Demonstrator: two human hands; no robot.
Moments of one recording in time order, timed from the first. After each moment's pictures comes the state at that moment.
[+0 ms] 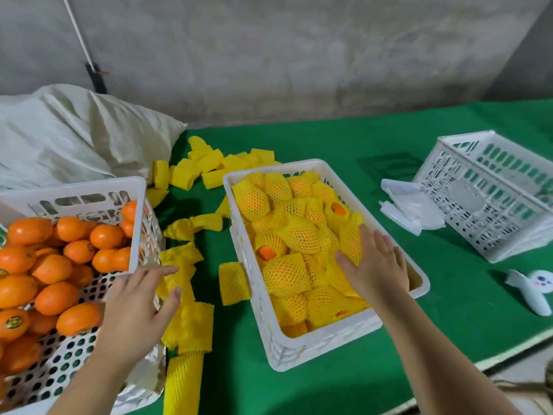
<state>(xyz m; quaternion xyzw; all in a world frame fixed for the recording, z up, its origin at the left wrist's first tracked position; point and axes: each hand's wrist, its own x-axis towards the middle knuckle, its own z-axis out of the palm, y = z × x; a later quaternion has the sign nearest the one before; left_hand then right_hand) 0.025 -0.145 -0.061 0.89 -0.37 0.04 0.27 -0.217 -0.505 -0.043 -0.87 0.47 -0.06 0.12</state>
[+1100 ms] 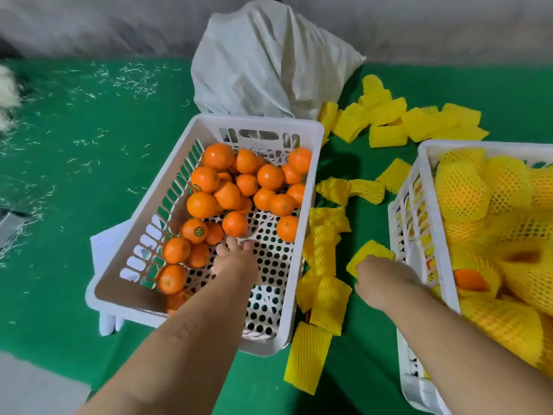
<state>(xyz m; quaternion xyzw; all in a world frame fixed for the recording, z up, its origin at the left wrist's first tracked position) 0.138 -0.085 -0.148 0.94 -0.02 -0.30 -0.13 0.028 -0.340 -0.109 -0.94 0.13 0.33 -0.01</state>
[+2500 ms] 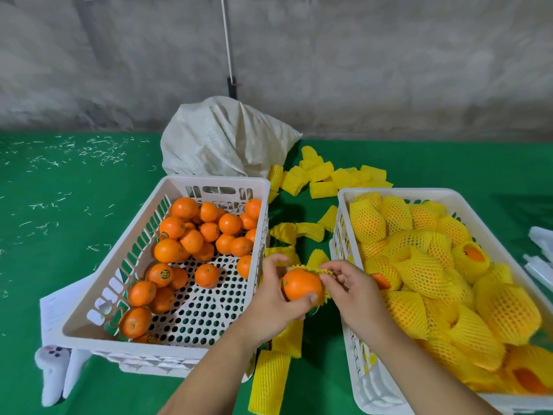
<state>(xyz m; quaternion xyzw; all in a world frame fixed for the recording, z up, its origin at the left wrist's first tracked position) 0.010 -0.170 -0.048 0.70 -0.21 -0.25 0.63 -0.062 -0.353 -0.058 -0.83 0.11 -0.17 0.51</state>
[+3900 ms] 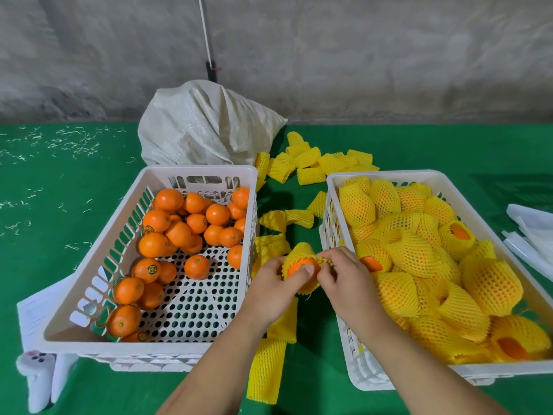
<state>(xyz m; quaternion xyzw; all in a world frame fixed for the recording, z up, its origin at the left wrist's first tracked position) 0.010 -0.185 -0.052 0.78 -0.14 -0.23 0.56 -0.069 -0.341 -0.051 -0.91 0.12 -0.23 0.32</state>
